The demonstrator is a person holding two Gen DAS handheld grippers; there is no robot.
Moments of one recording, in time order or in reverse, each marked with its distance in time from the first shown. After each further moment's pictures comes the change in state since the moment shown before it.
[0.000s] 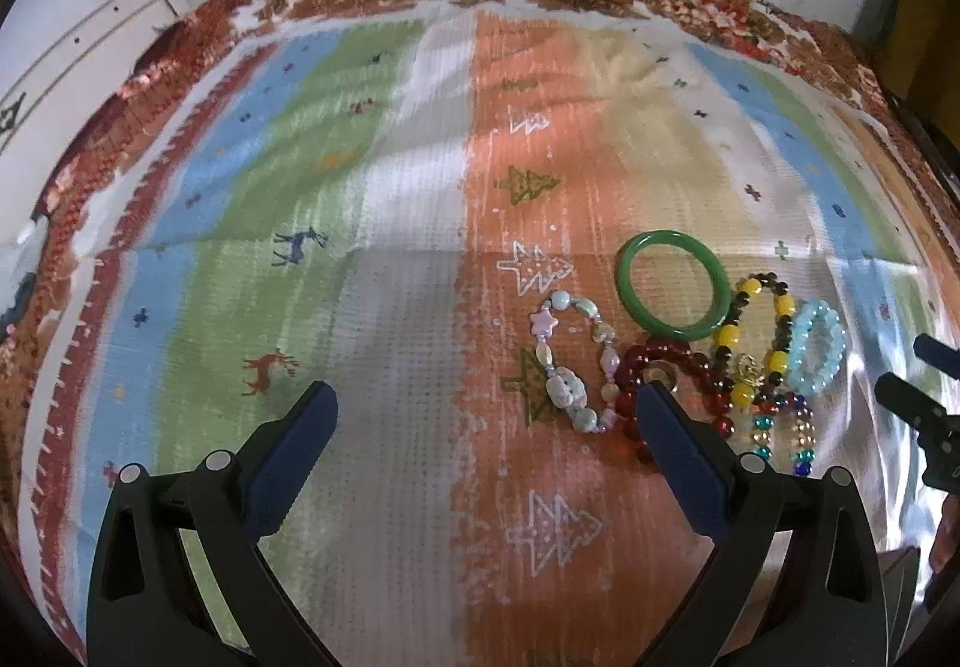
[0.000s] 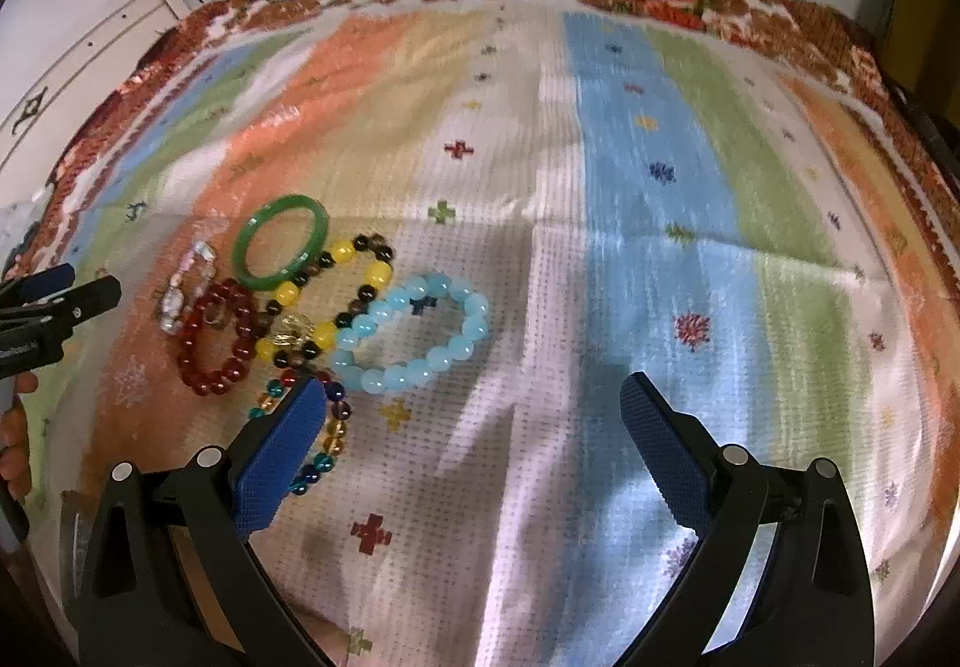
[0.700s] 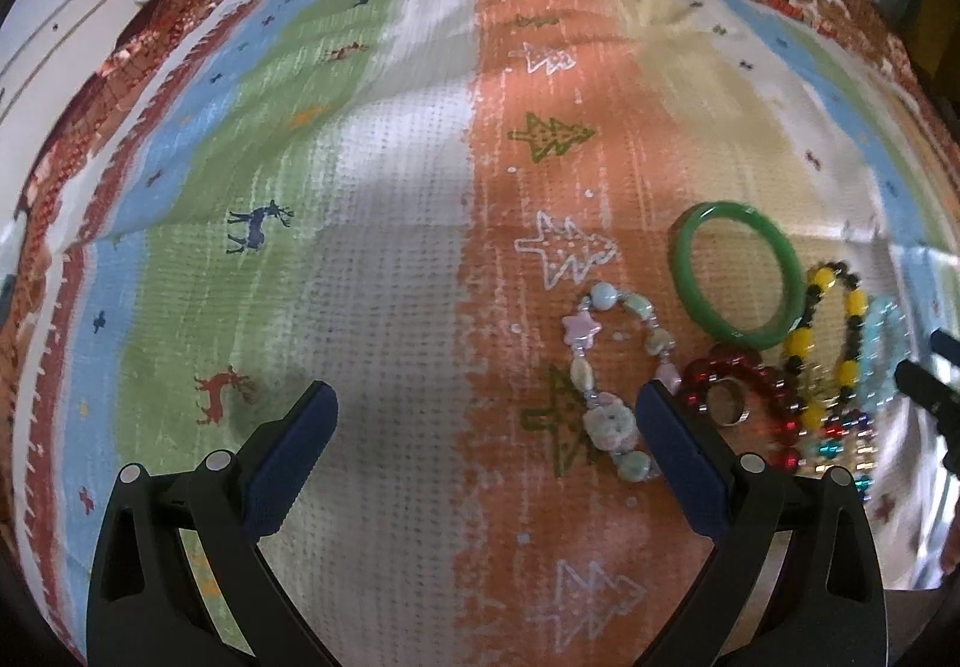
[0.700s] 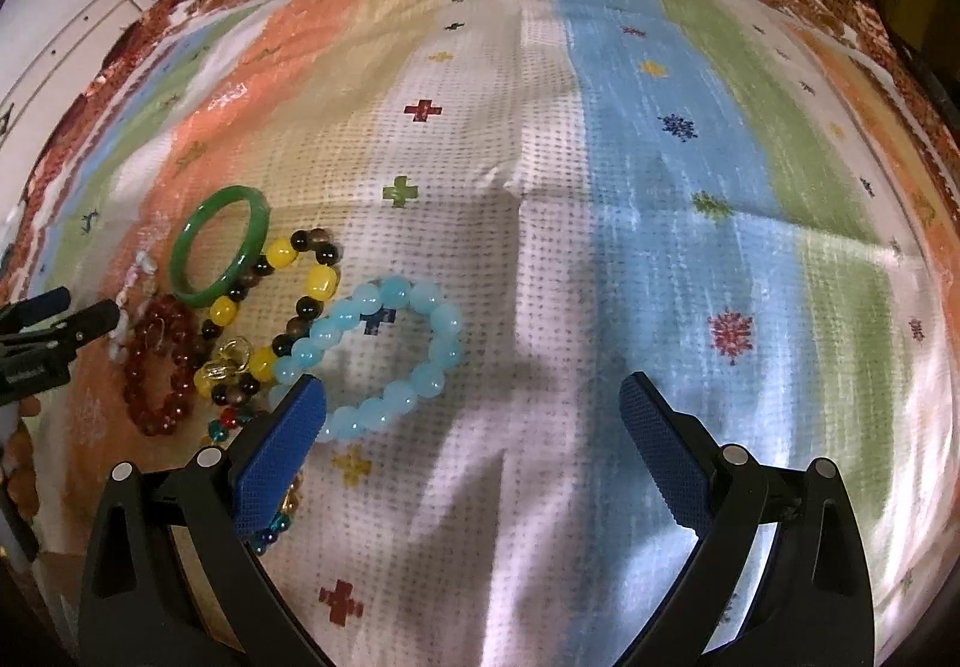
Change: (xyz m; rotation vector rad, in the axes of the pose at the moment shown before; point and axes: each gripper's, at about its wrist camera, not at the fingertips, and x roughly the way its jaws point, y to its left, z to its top) left arm 0.052 -0.001 0.010 0.026 0.107 0.045; right arm 0.046 -0.008 0.014 0.057 0.088 -0.003
